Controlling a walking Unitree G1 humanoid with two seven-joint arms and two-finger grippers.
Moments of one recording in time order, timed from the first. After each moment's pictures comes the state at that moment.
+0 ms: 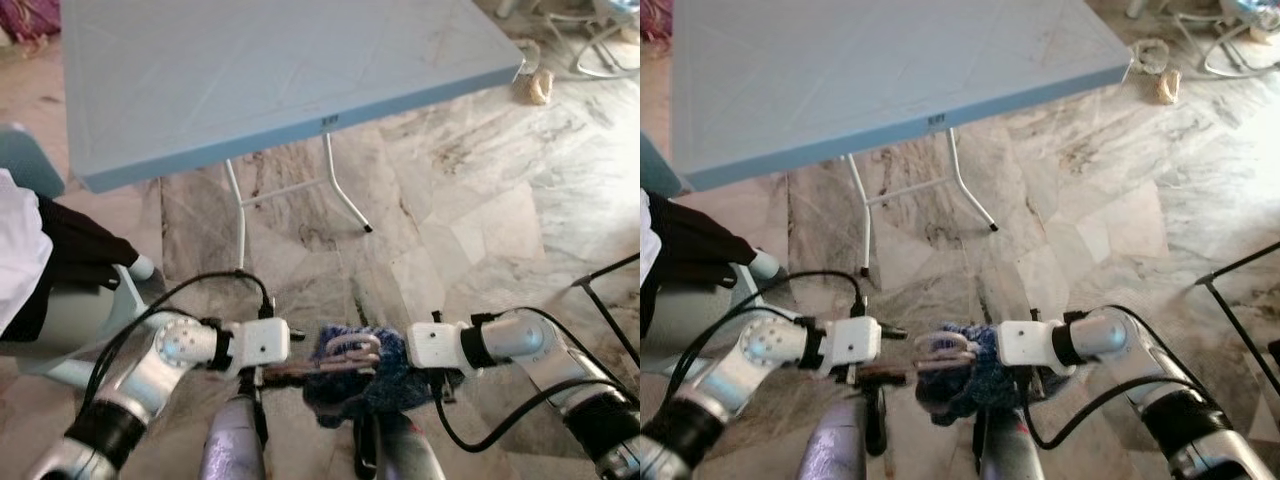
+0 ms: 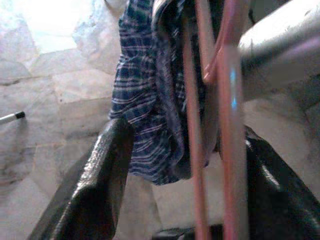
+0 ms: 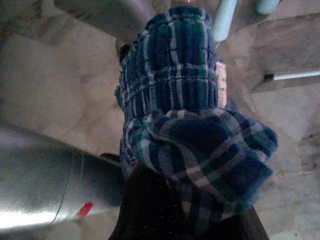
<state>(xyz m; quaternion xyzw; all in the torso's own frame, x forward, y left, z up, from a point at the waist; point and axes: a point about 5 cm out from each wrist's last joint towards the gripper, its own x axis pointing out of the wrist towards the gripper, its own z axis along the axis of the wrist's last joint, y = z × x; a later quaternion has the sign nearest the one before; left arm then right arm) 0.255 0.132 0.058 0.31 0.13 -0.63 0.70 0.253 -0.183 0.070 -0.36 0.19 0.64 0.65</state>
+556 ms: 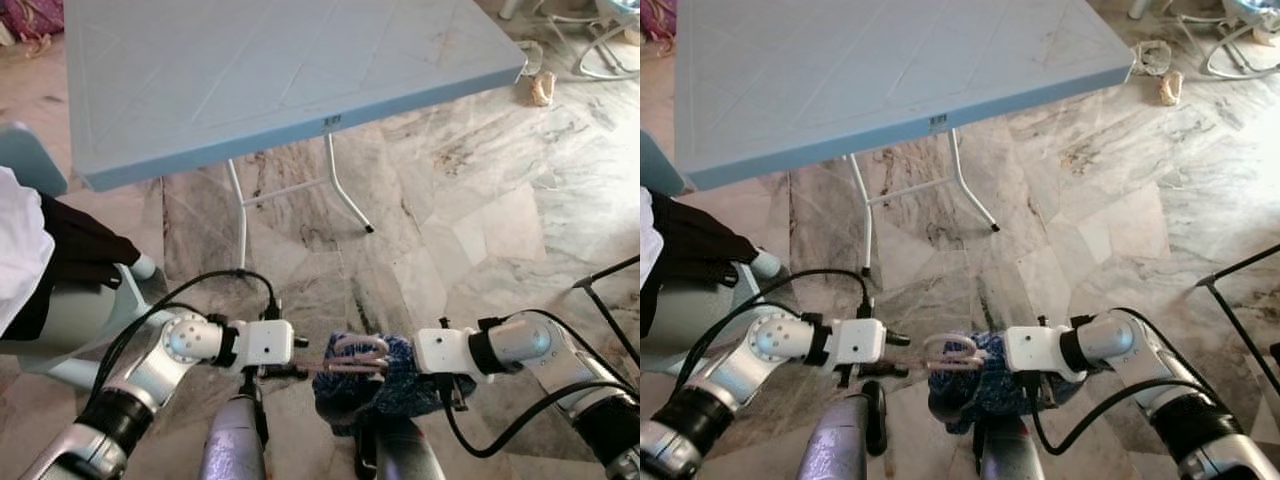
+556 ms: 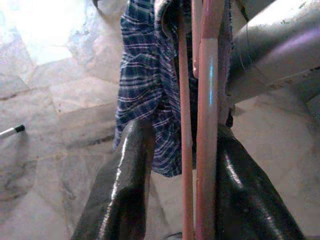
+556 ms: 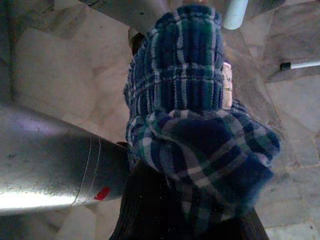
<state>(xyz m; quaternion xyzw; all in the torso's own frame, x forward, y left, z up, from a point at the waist) 0.257 0.126 0.055 0.32 0.11 -0.65 0.68 0.248 -0.189 0.069 -0.36 0.22 0.65 0.64</state>
